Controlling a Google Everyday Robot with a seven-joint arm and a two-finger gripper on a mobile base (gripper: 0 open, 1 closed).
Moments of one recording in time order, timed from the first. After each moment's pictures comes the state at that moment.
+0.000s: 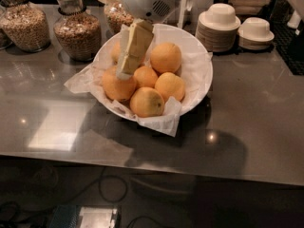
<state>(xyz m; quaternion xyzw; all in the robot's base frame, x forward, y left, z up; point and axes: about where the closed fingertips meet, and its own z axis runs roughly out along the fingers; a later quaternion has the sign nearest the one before) 0.515 0.083 1.022 -0.78 0.49 0.16 0.35</state>
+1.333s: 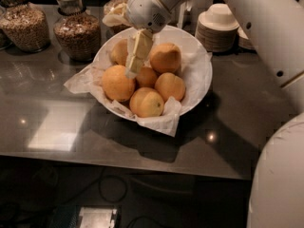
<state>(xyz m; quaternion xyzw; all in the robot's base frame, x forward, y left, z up) 0.572 0.088 0.962 -0.78 0.48 0.25 0.29</state>
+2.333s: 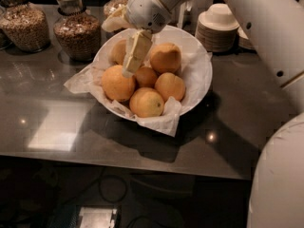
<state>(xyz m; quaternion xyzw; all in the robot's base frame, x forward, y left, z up) 0.572 0.088 0.962 -0.78 0.48 0.25 0.29</state>
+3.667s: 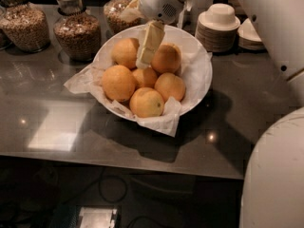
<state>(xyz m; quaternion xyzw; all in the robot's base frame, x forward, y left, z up) 0.606 0.055 0.964 -0.77 0.54 0.18 0.28</state>
